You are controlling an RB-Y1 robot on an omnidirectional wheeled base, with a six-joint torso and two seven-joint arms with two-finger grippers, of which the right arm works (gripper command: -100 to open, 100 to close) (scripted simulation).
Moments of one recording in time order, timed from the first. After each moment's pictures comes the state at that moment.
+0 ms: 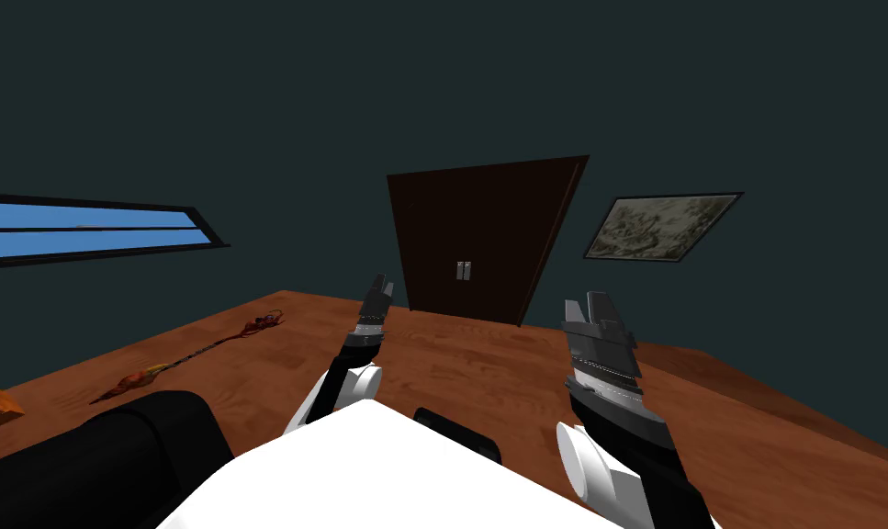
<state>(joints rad) 0.46 0.04 0.02 -2.32 0.10 -0.46 0.16</state>
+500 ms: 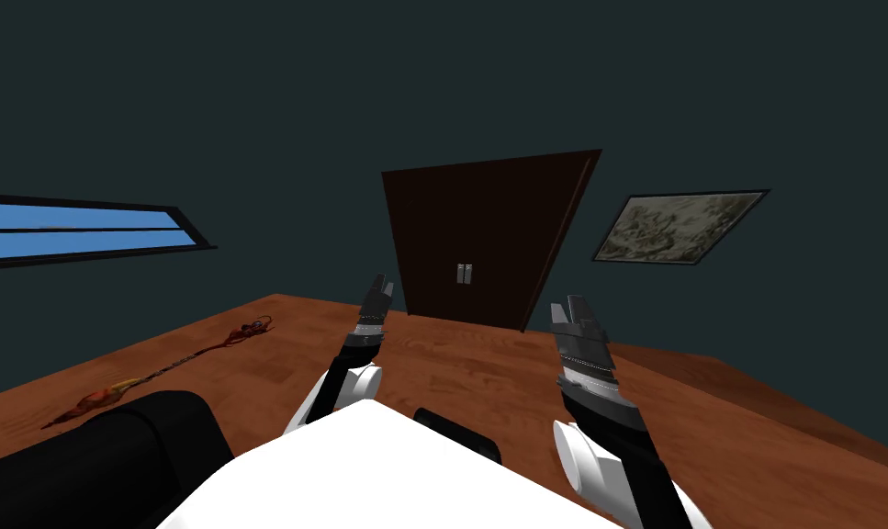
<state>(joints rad) 0.42 -0.02 0.02 -2.23 0.09 -0.46 0.11</state>
